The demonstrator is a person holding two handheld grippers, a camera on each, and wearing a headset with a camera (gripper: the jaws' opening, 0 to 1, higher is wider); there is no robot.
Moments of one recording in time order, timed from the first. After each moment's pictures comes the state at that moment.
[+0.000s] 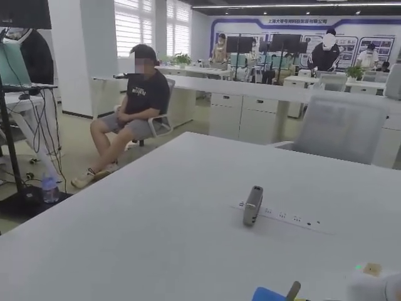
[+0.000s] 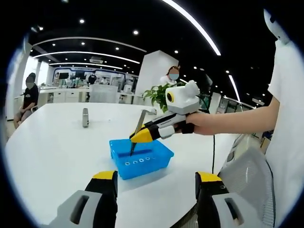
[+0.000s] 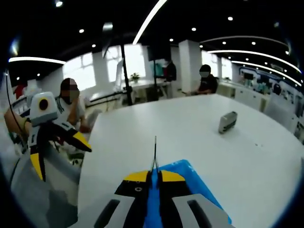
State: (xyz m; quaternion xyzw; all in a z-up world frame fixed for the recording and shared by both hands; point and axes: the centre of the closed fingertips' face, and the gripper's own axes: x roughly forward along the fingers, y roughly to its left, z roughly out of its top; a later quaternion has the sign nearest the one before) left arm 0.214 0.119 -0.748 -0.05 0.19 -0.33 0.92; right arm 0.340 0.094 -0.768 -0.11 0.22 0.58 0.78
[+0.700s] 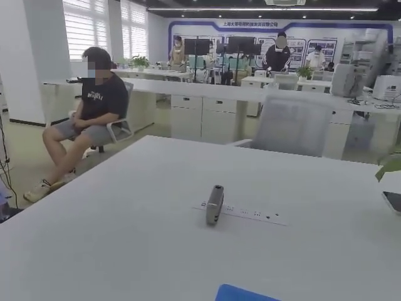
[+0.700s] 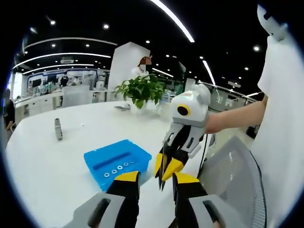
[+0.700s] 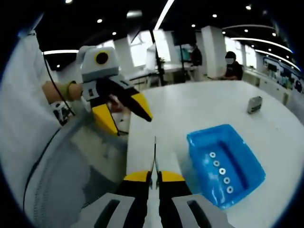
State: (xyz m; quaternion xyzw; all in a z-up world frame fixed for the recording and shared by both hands) left arm 0.211 0.068 -0.732 0.00 0.20 -0.47 0.86; right arm 0.218 0.044 -0.798 -0.15 0.30 0.67 0.67
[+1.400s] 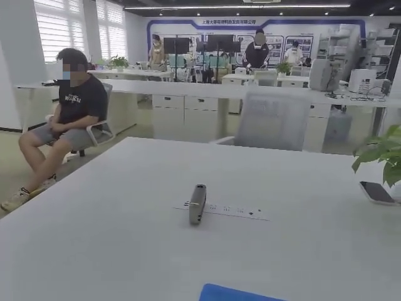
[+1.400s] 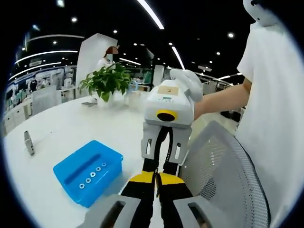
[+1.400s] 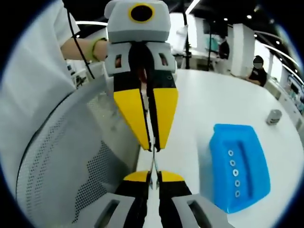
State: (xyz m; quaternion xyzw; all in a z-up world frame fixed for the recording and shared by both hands) left arm 0.199 0.027 -0.748 0.08 0.22 -0.57 0.79; right arm 0.190 0.041 -0.820 -0.27 0.29 0.70 0.59
